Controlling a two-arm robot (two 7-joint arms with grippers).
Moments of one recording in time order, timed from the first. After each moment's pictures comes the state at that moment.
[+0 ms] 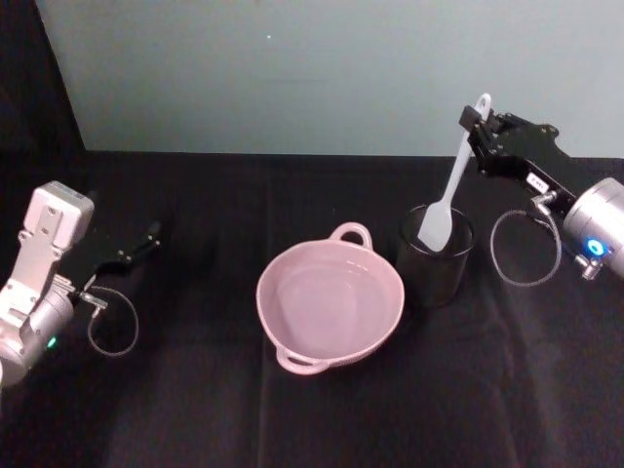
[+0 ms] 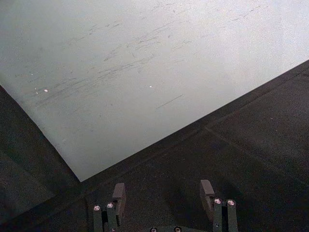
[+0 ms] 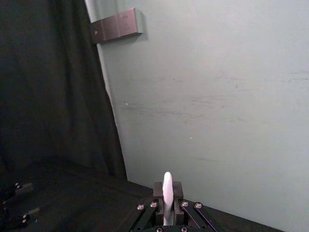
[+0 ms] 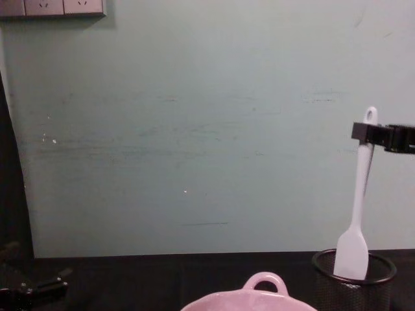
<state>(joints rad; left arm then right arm) -0.20 0.60 0.45 -1.41 -0.25 -0.12 0.03 0.28 0.54 -0.29 -1.64 0.65 0.10 0.27</state>
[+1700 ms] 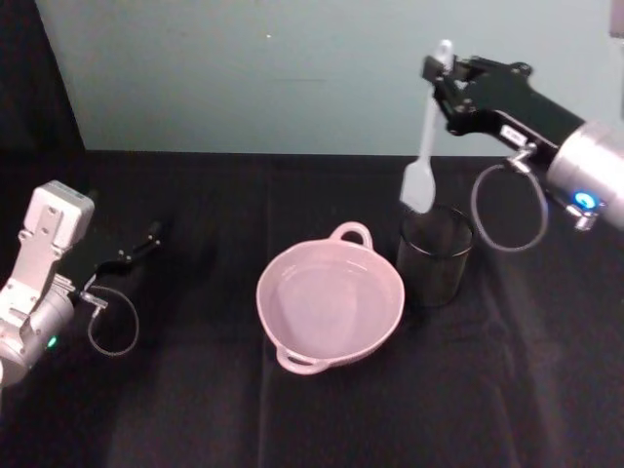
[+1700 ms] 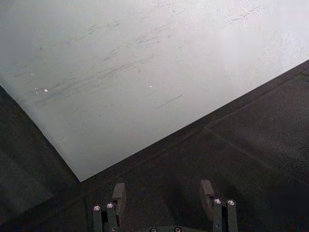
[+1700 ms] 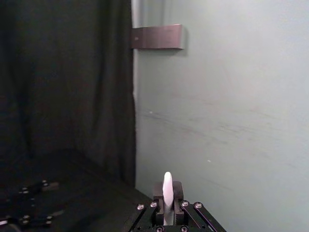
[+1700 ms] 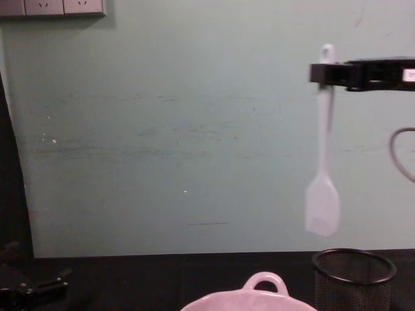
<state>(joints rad) -0.20 0.60 0.45 -1.41 -0.25 -0.12 0.03 0.36 0.54 -0.32 -1.78 0.53 0.24 0.30</state>
